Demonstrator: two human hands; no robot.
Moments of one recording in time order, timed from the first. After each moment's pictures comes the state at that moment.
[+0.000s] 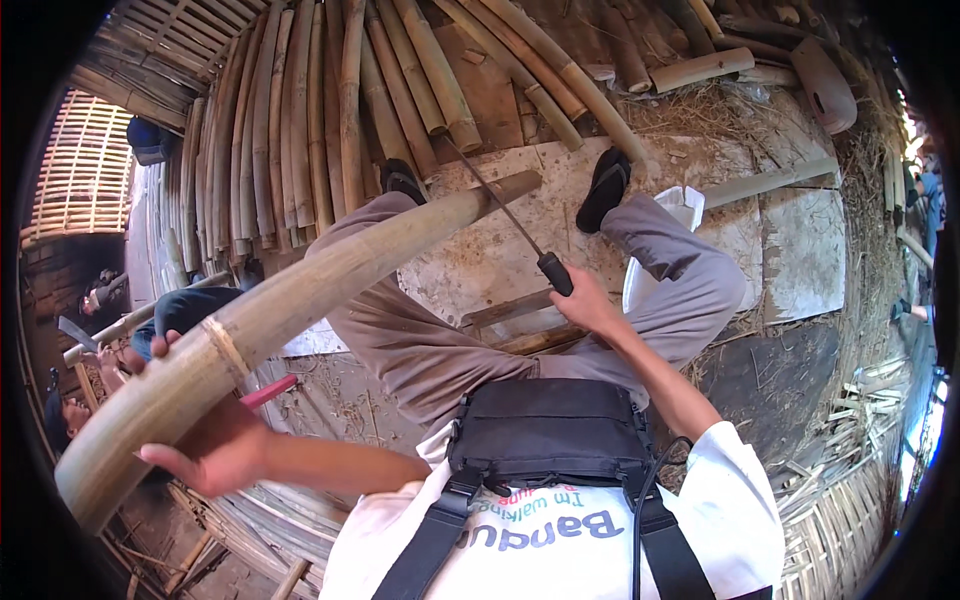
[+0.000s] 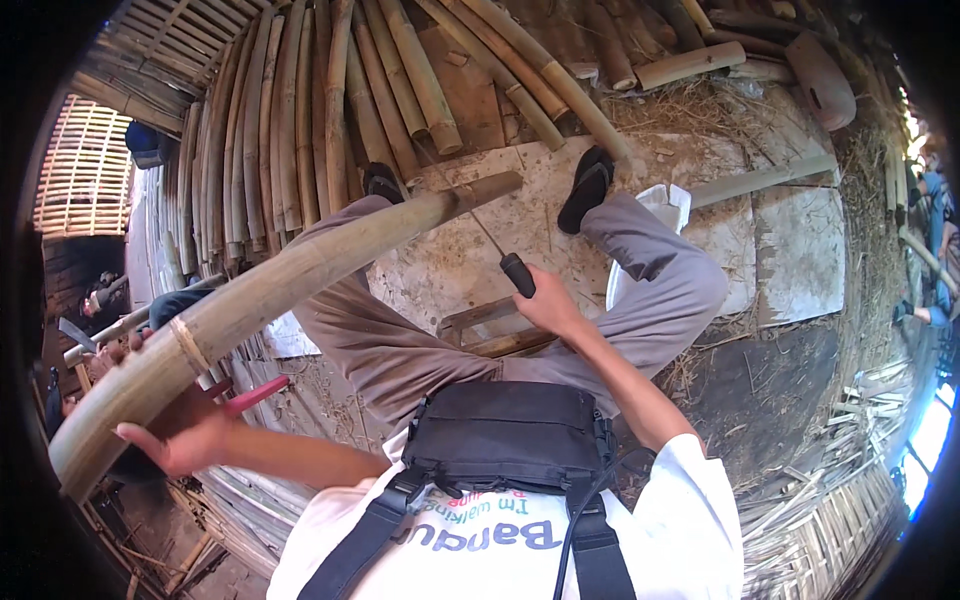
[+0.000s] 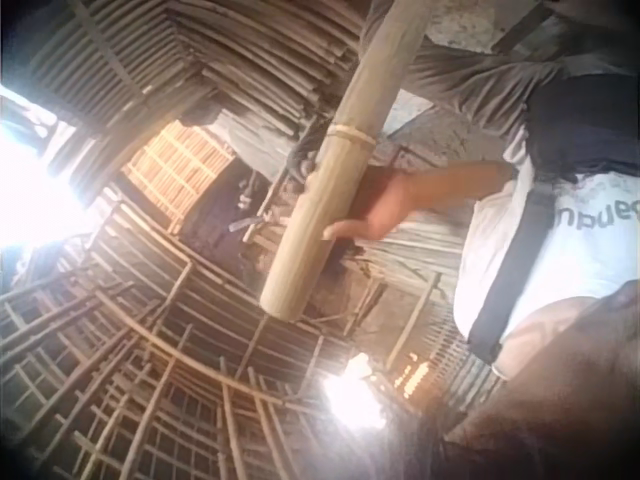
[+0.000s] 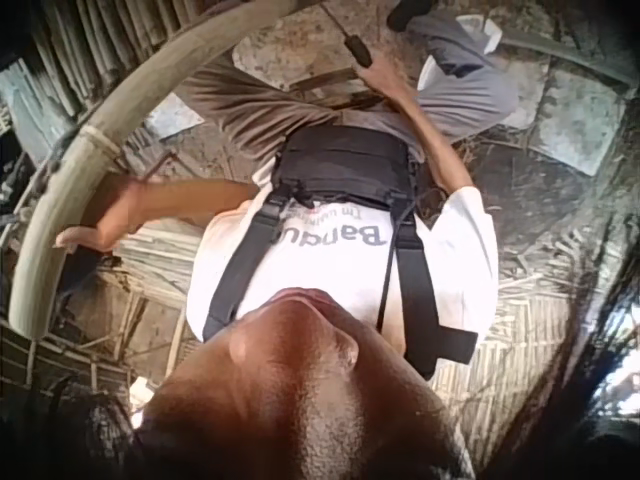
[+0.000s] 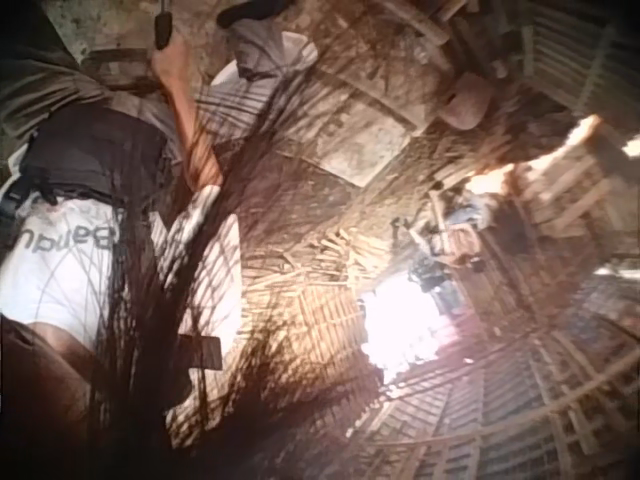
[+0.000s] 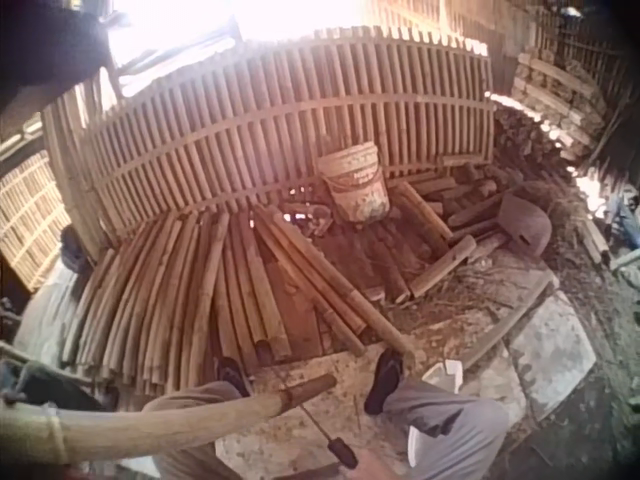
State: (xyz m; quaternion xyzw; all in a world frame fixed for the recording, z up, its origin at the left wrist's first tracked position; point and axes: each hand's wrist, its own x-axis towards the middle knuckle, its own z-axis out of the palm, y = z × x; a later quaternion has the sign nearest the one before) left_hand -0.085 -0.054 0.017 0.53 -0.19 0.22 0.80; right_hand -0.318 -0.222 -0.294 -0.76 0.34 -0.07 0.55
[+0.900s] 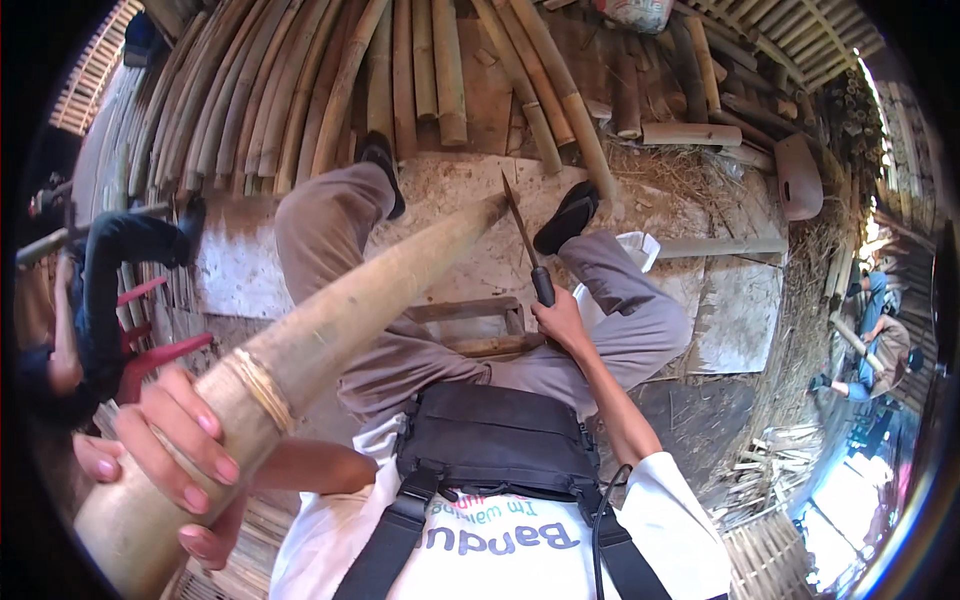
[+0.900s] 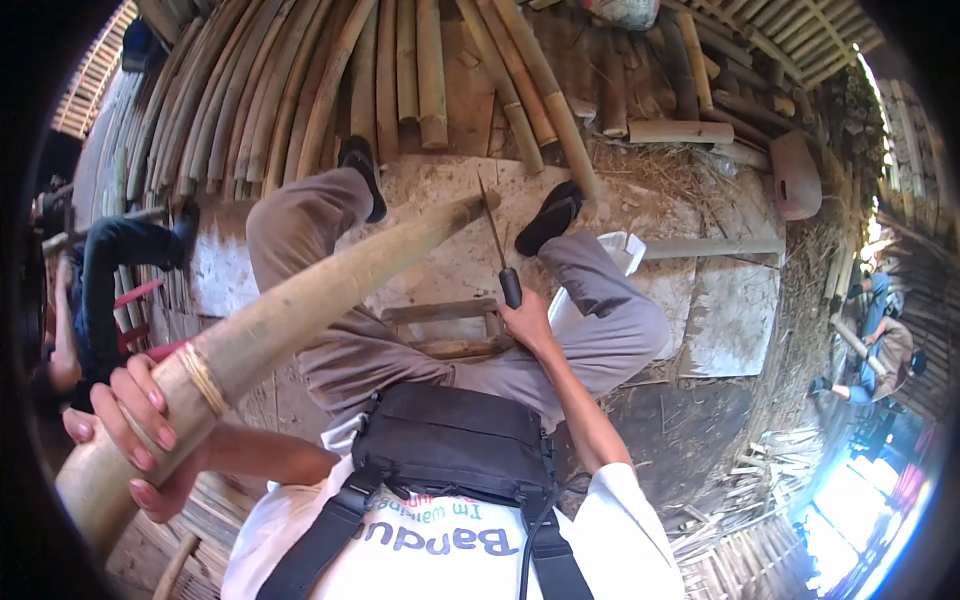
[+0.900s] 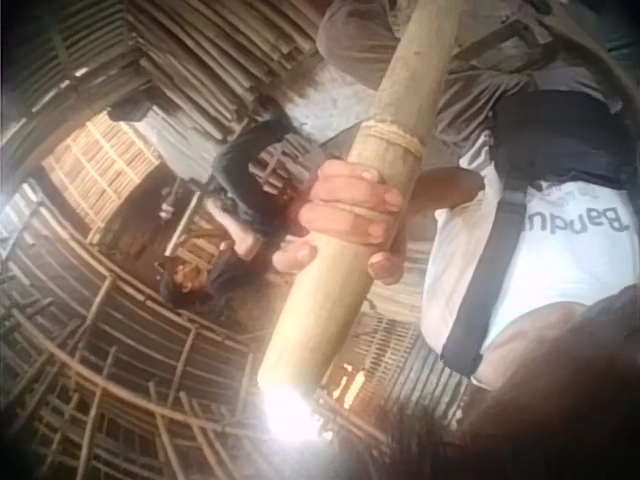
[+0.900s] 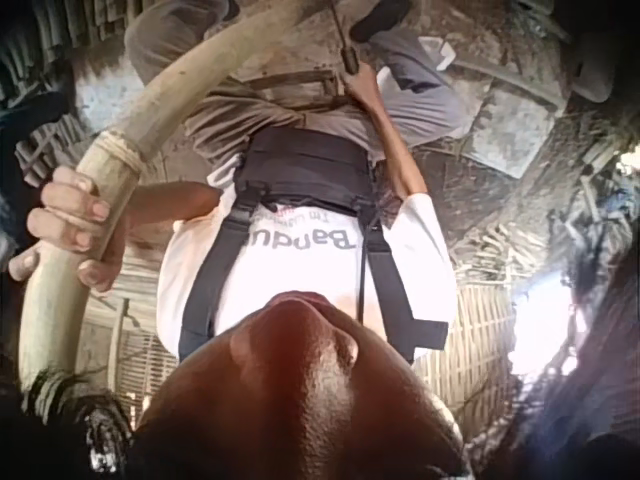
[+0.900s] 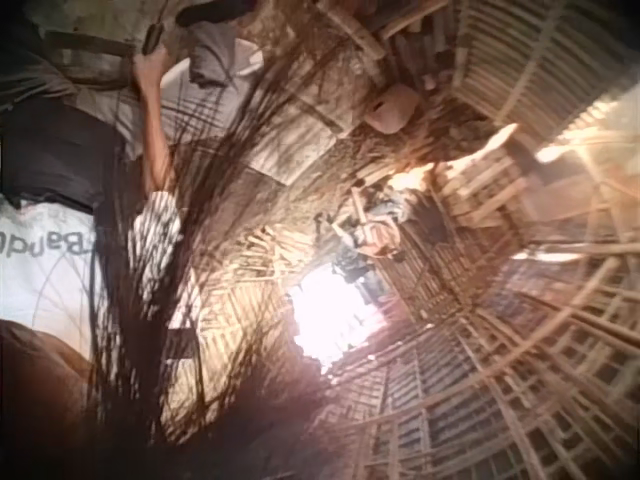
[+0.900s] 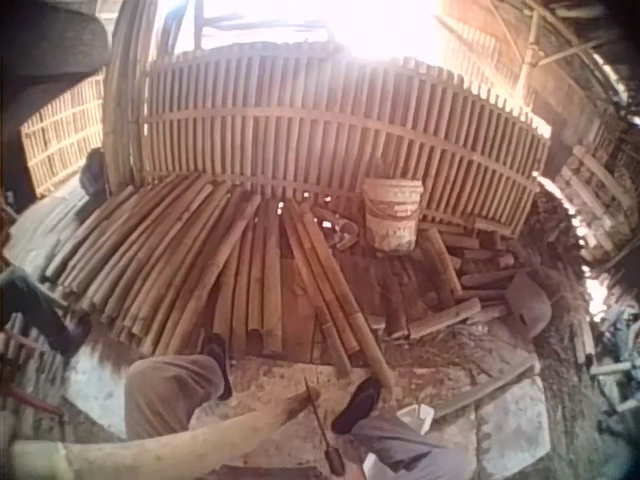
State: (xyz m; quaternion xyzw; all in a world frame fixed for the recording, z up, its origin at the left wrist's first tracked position) left_hand -0.091 -0.007 0.001 0.42 -0.44 0.01 0.79; right_hand -0.330 -0.233 -0.299 -0.68 0.47 0.09 0.55
